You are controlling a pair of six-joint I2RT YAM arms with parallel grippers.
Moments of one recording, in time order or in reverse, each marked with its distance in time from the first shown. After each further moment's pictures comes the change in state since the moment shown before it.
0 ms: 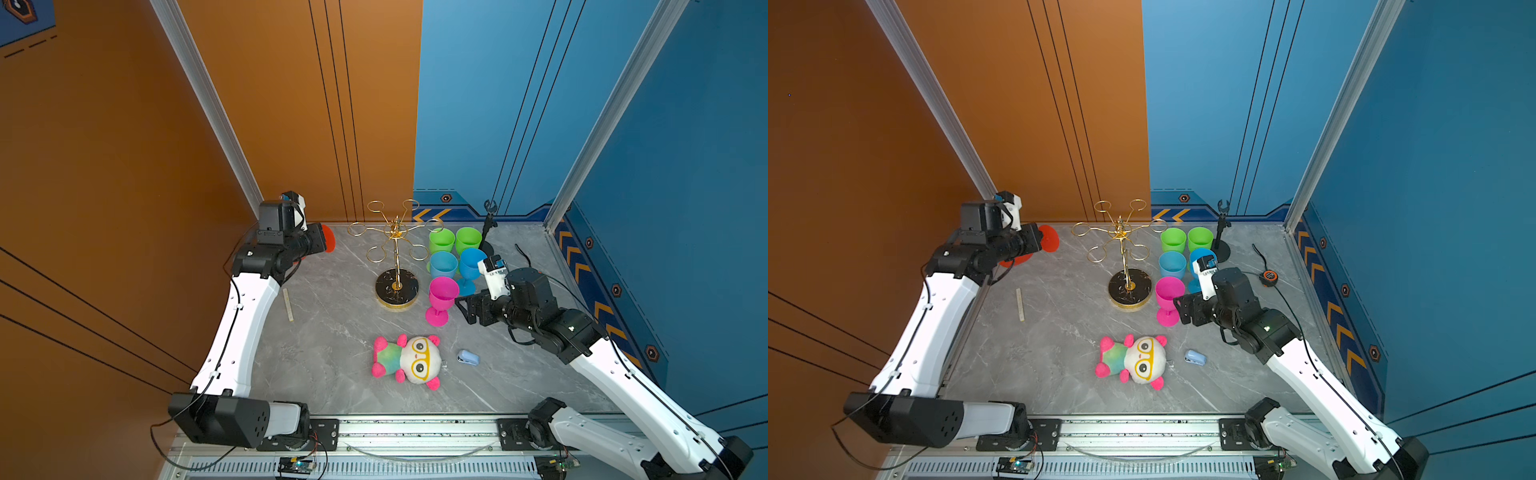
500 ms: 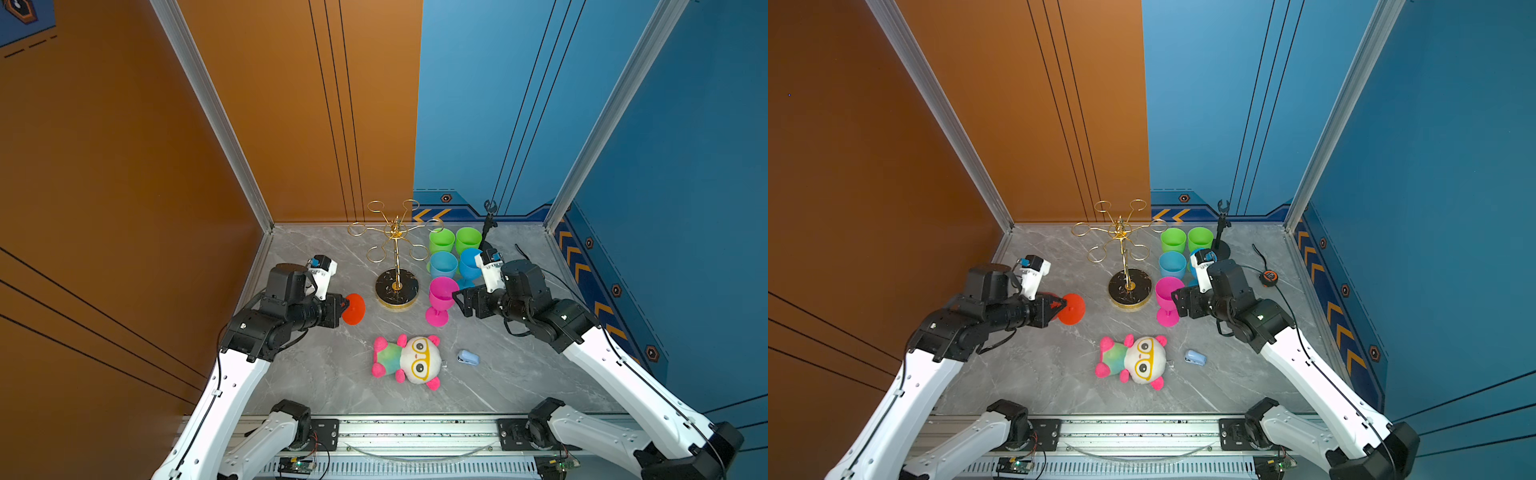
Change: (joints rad) left arm -0.222 -0.415 -0.369 -0.164 0.264 0.029; right arm -0.015 0.086 0.078 -0.020 0.000 0.027
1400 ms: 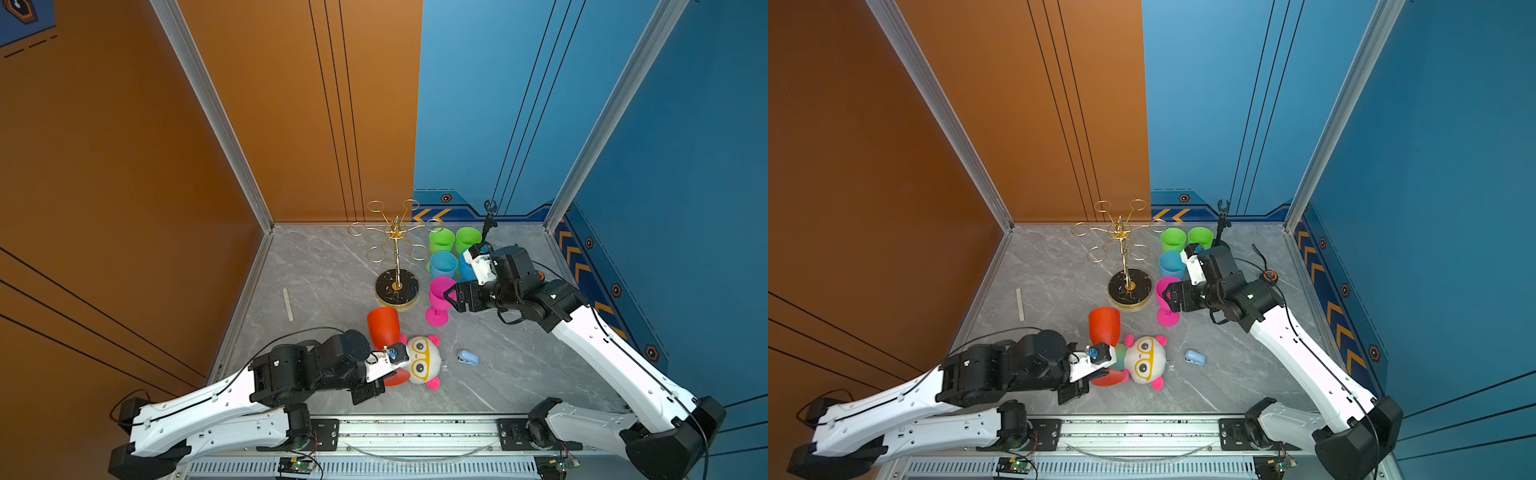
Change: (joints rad) left arm -0.952 -0.052 -0.198 0.141 -0.452 0.446; right arm -0.005 0.143 0.153 -0.132 -0.153 0.026
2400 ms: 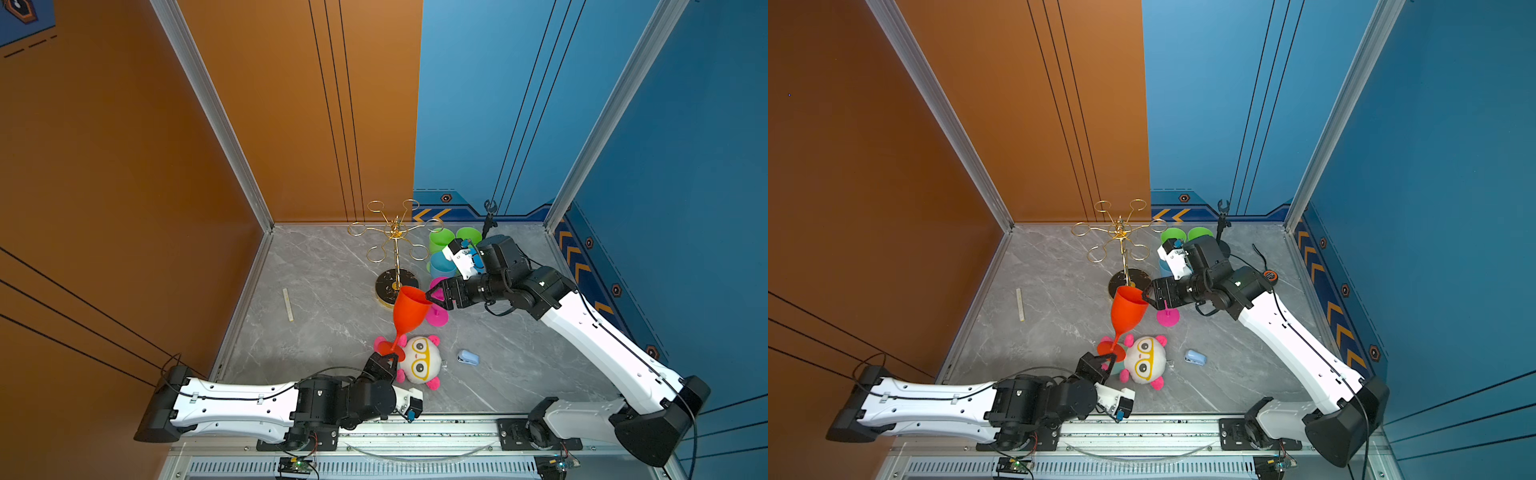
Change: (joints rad) left arm -0.249 0.074 -0.332 0.437 -0.762 0.941; right arm 0.070 0.103 0.141 -0.034 -0.188 0.022
